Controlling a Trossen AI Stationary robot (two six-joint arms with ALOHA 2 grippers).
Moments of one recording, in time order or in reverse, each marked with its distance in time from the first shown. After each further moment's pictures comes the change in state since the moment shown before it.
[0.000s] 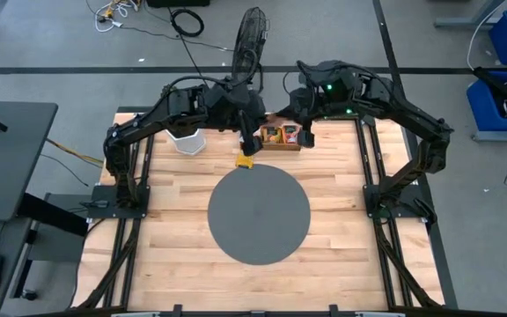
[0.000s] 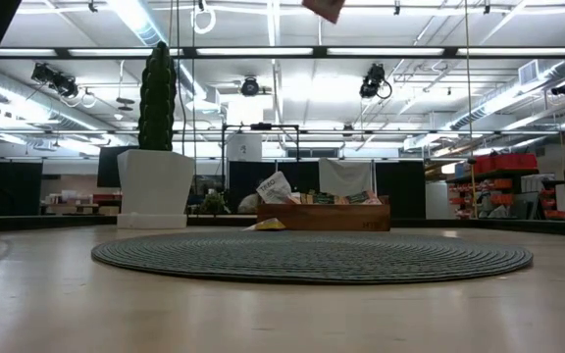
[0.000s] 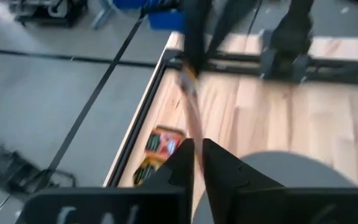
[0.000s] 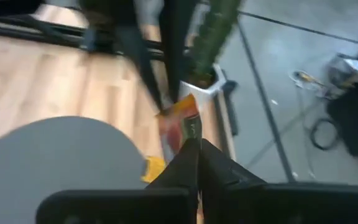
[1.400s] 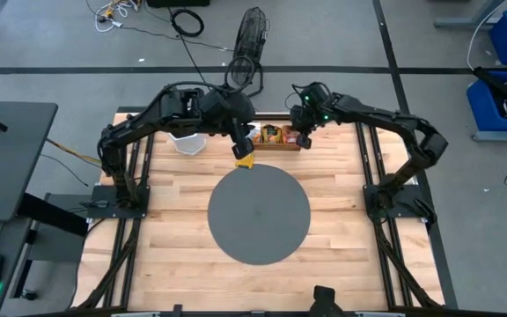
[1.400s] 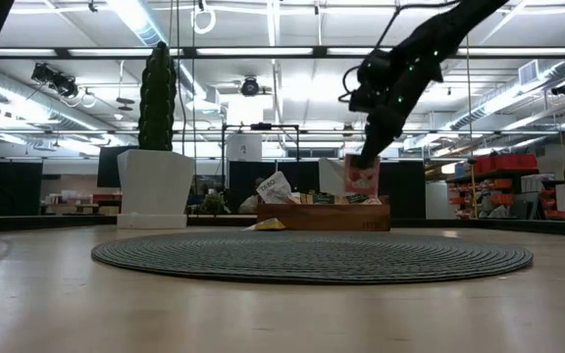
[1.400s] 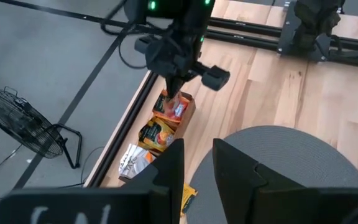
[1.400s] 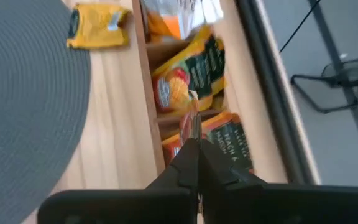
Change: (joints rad) left arm -0.019 -0.032 0.000 -0.169 -0.095 -0.147; right arm -0.421 0.035 -0.864 0.500 -0.192 -0.129
